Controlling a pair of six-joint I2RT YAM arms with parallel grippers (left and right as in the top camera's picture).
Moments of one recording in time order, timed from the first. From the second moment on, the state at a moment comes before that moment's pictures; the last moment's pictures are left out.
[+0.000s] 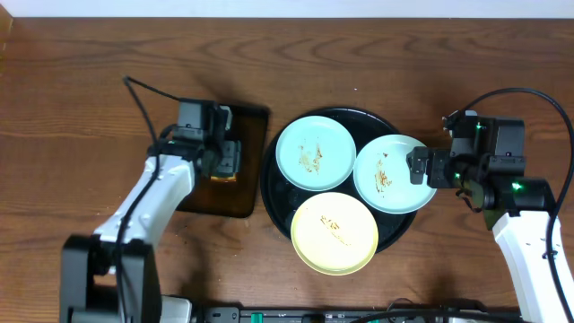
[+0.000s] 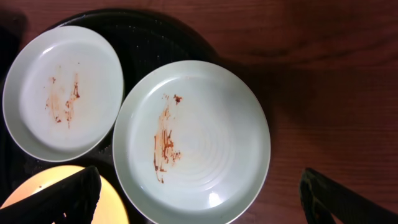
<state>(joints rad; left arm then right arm) -0.14 1.58 0.94 -0.50 0.08 -0.02 -0.01 1.18 0.92 -0.72 -0.18 0.06</state>
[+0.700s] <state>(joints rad) -0.13 1.70 0.94 -0.50 0.08 -0.03 -0.01 1.18 0.92 -0.72 -0.18 0.06</state>
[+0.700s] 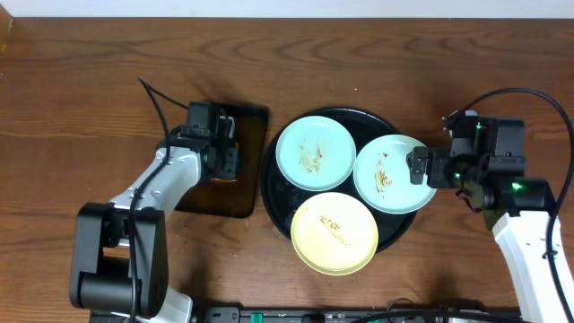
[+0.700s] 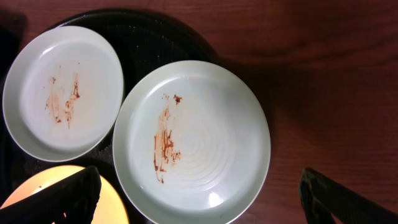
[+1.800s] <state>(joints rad) -0.13 1.47 0.94 -0.58 0.08 -0.12 -0.07 1.42 0.92 -0.64 -0.07 0.05</state>
